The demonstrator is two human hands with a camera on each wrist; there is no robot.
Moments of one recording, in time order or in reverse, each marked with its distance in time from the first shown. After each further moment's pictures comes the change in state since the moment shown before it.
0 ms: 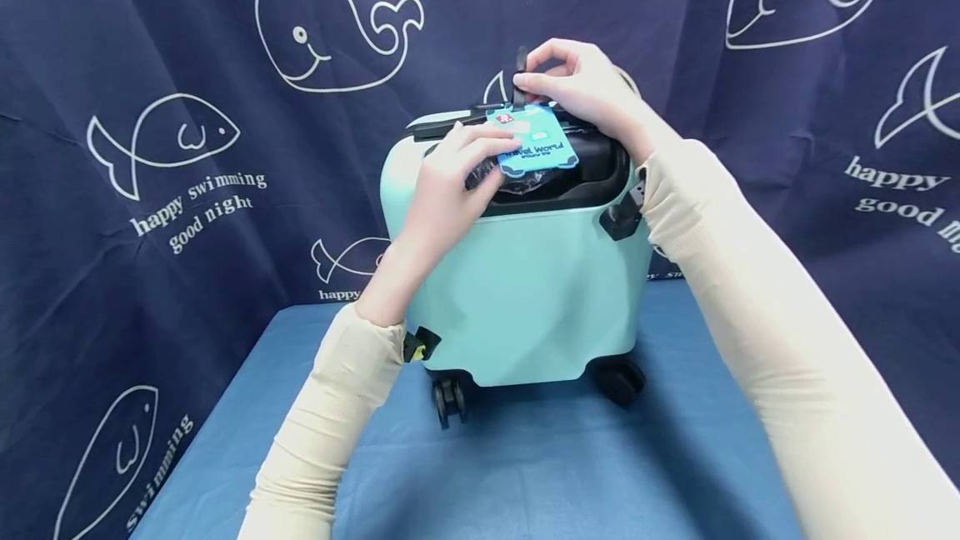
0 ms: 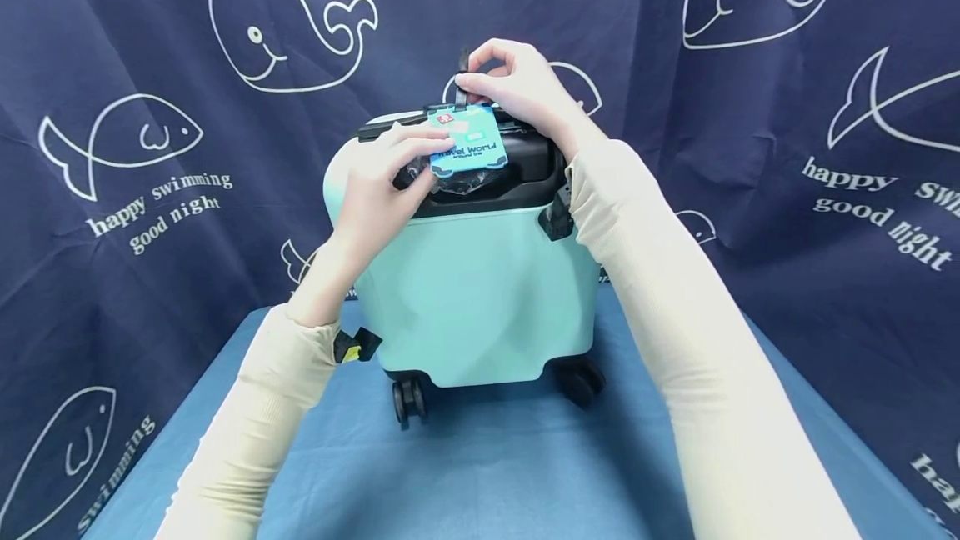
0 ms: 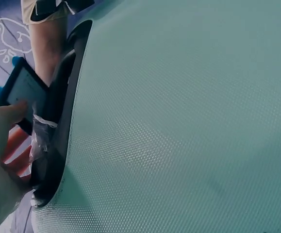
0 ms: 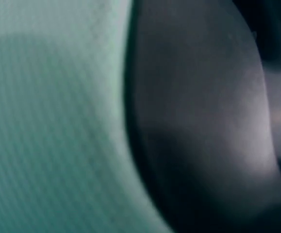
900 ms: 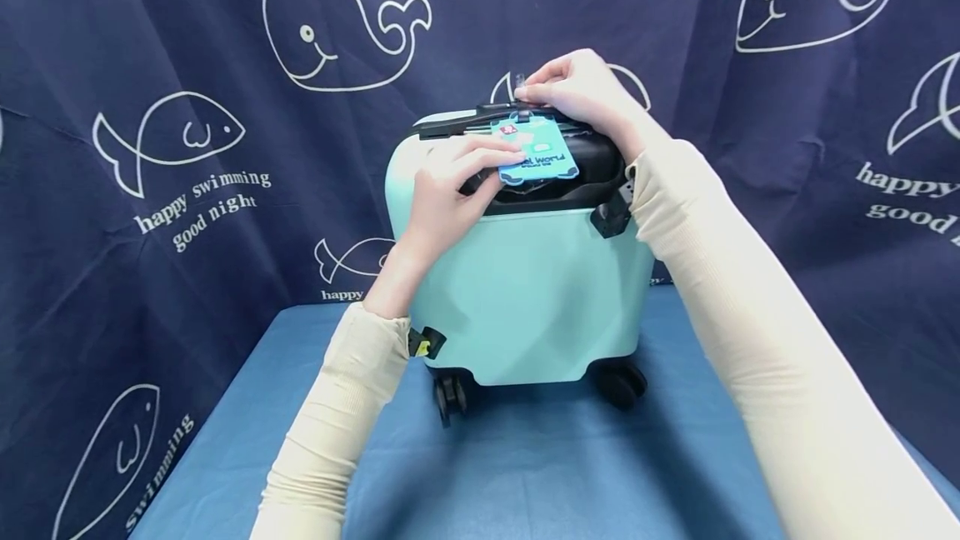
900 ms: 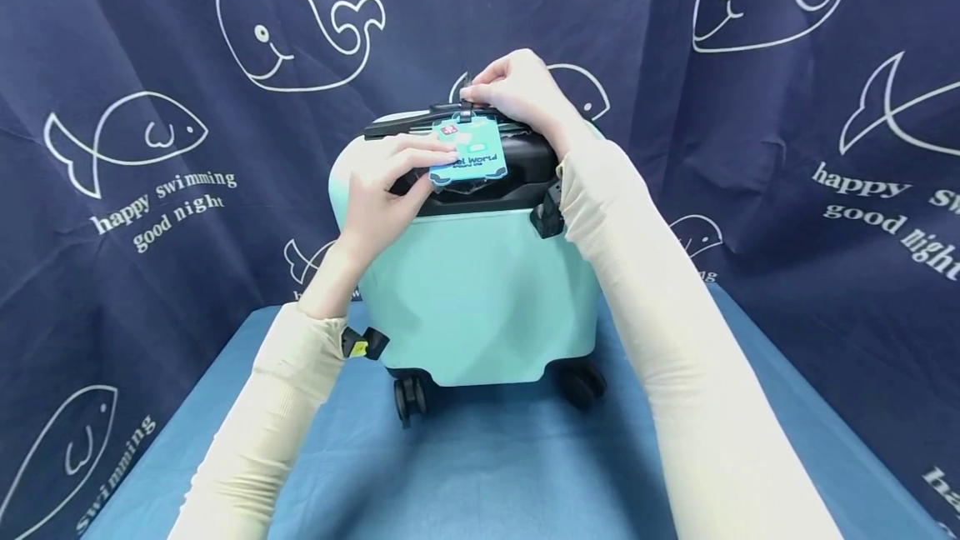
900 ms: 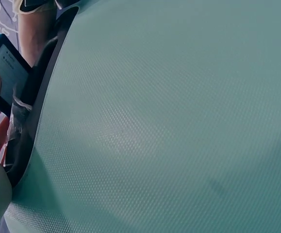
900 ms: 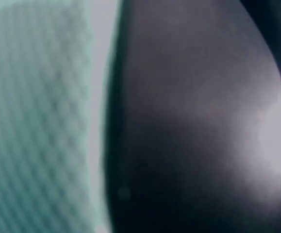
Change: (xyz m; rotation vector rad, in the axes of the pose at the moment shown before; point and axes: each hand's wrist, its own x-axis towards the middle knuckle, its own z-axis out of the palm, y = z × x) left_hand -0.008 -0.026 0.005 -0.028 0.104 0.171; right_hand 0.014 -0.002 0.011 -0.275 -0.008 0.108
